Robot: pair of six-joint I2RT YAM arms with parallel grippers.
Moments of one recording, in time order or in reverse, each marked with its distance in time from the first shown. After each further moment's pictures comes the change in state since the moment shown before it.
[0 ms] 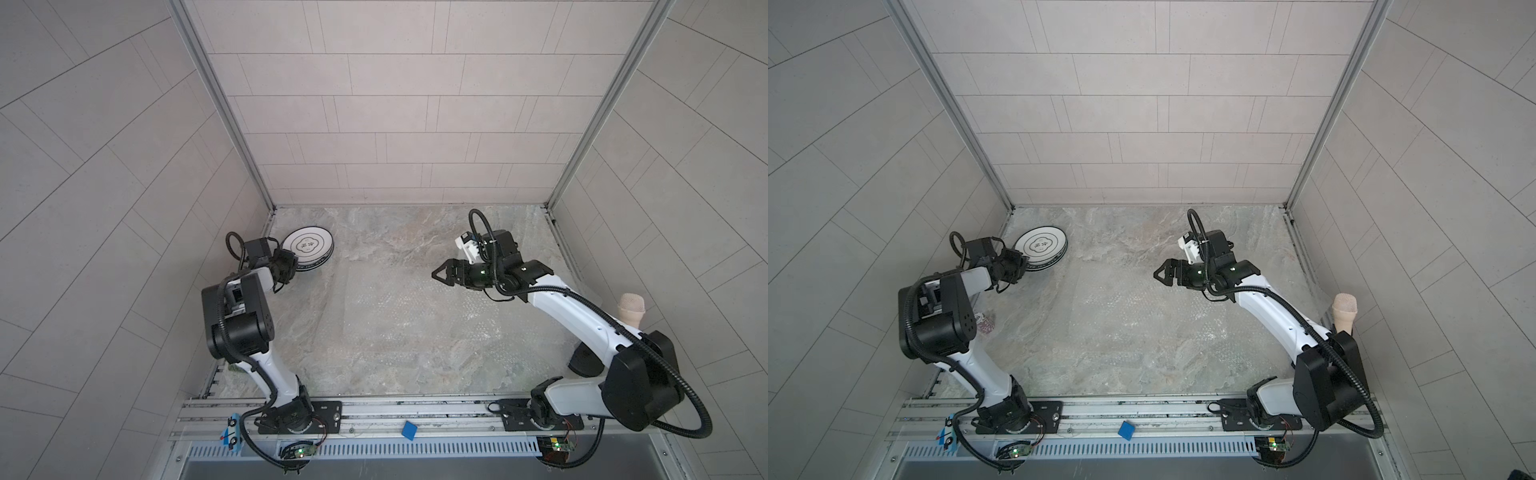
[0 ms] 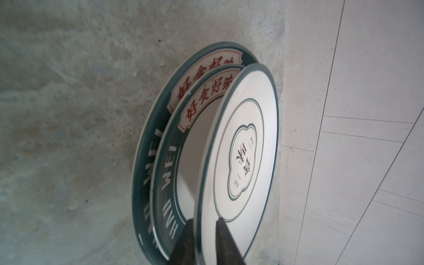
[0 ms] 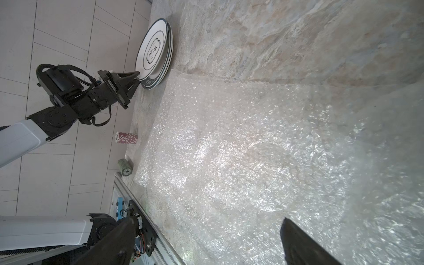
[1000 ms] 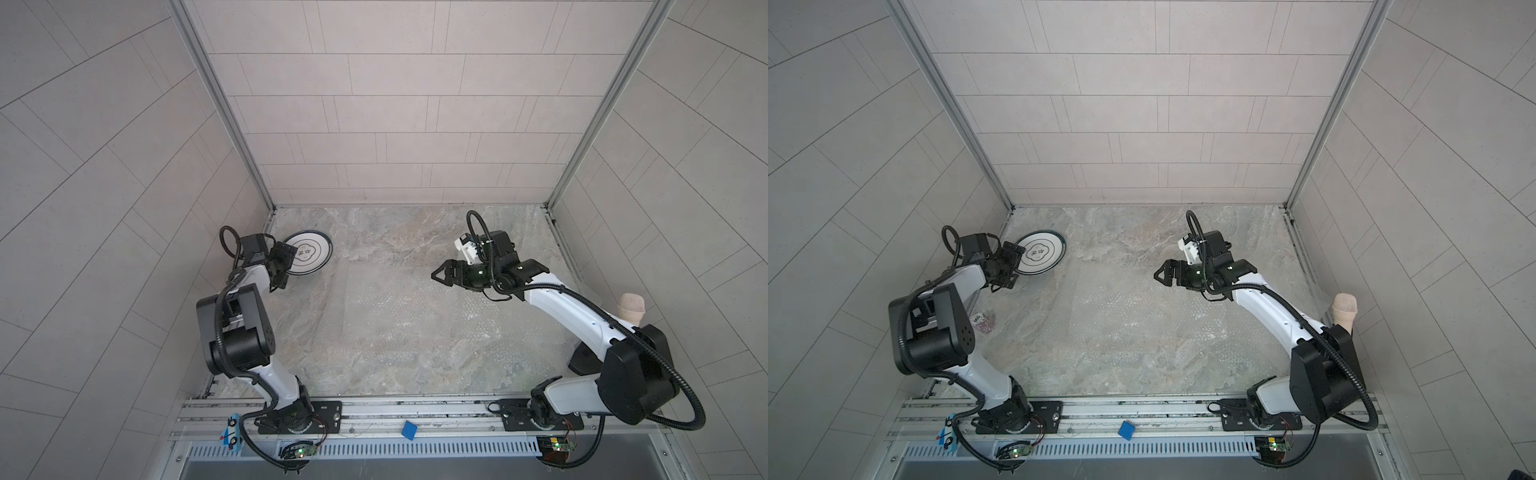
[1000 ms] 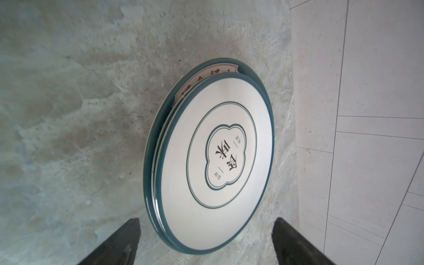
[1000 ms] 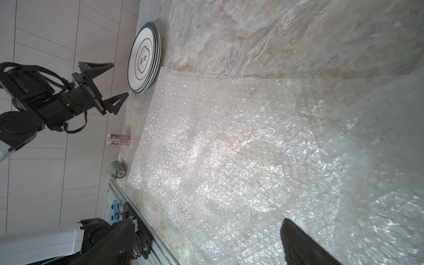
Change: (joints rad) left arm 0.000 -0.137 0.033 -0.237 -0.114 0.094; right arm 0.000 0.029 0.000 -0.003 0.021 0.003
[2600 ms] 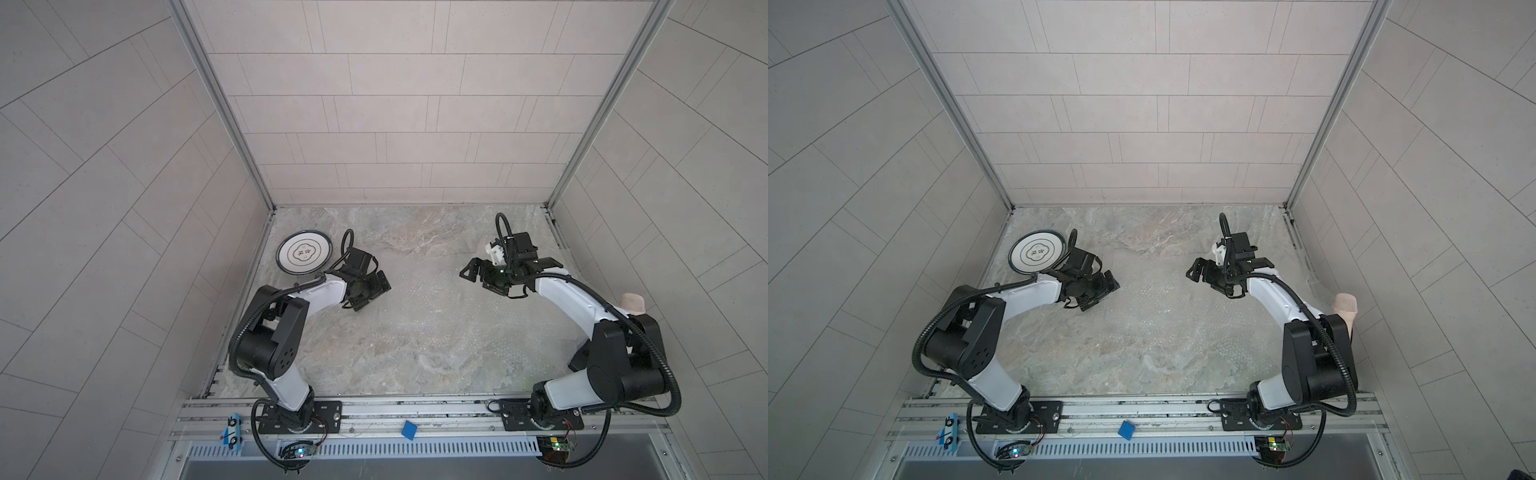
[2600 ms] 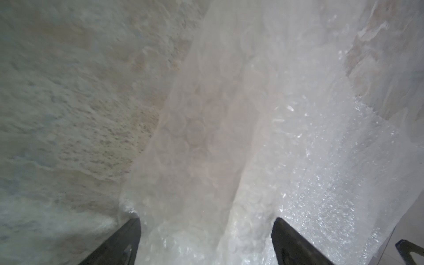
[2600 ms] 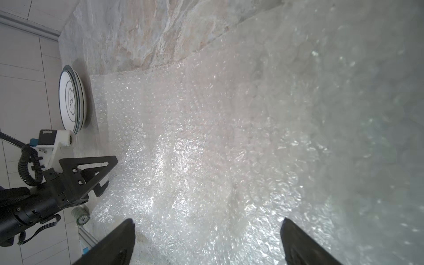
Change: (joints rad) left arm -0.744 0.007 -0.131 -0.050 -0.075 0.061; right arm -0.253 0.070 -0.047 -0.080 0.067 -0.053
